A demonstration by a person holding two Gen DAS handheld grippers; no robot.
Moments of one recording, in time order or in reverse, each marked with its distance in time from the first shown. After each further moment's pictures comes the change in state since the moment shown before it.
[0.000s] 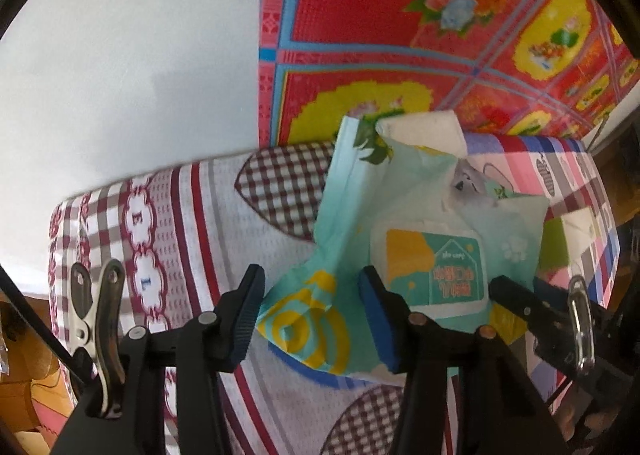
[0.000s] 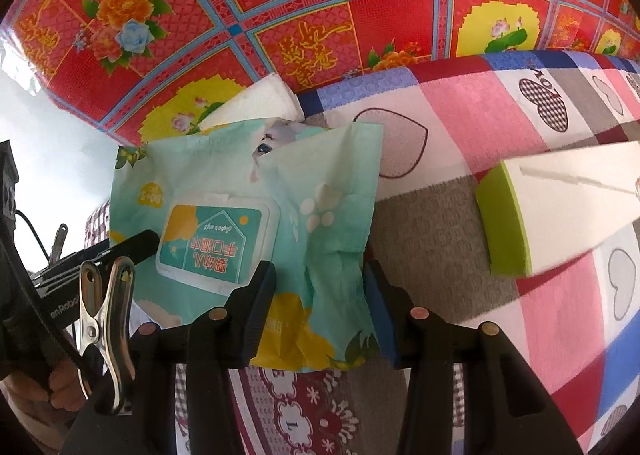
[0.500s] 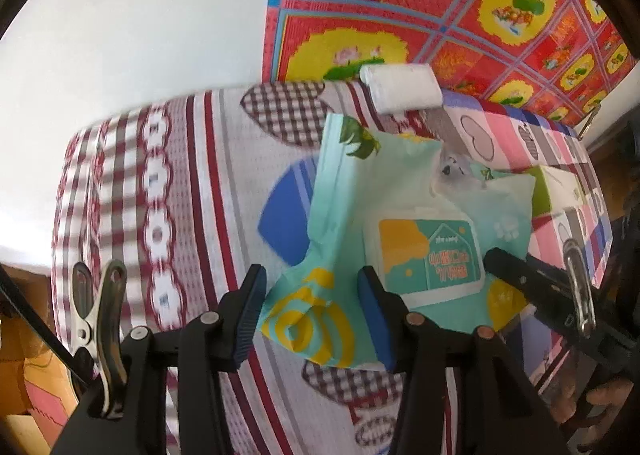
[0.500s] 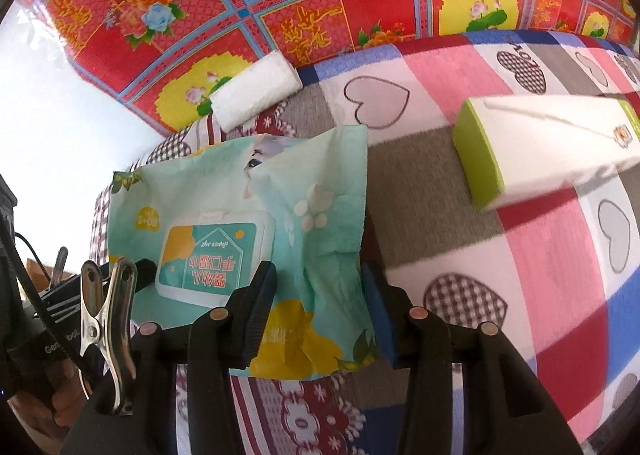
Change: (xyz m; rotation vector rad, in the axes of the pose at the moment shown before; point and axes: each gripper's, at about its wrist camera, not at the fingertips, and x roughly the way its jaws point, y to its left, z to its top) left arm -0.032 0.001 -0.065 -0.033 0.031 -0.014; right arm -0.012 -0.008 -0.036 -0.002 0.010 0.025
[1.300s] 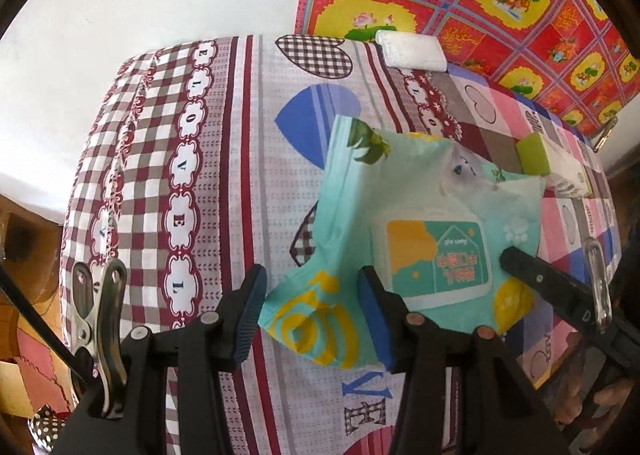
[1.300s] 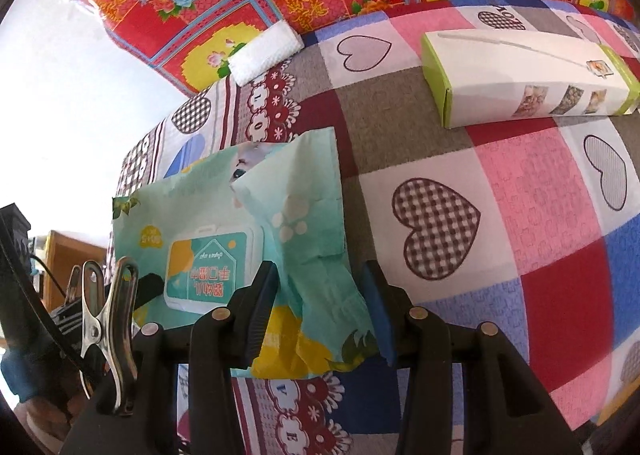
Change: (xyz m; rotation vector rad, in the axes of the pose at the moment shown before) left arm -0.017 -0.018 -0.061 -0.117 -0.005 0.091; right arm -0.023 -0.014 -0.042 -0.046 0.038 0.099
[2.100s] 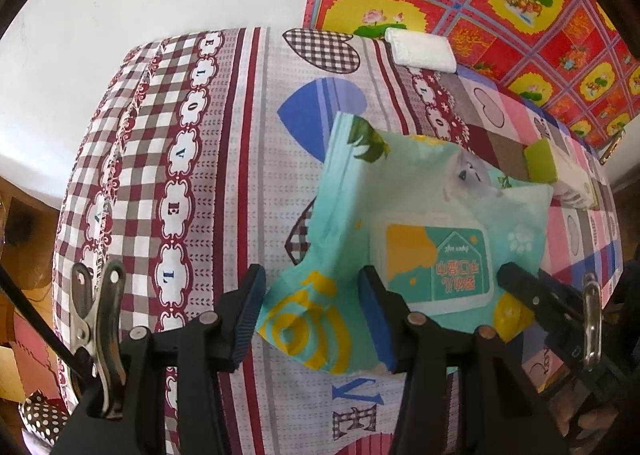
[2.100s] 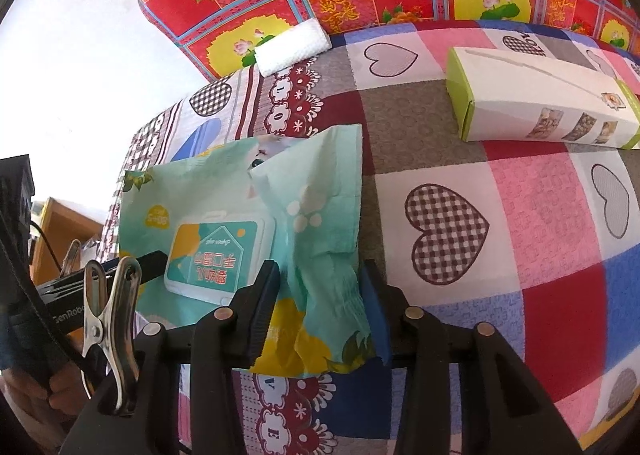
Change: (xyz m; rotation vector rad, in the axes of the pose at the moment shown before) left arm 0.005 -0.003 0.005 -0.052 0.011 -0.003; right arm 0.000 0.009 -0.007 -0.106 -0.031 -0.002
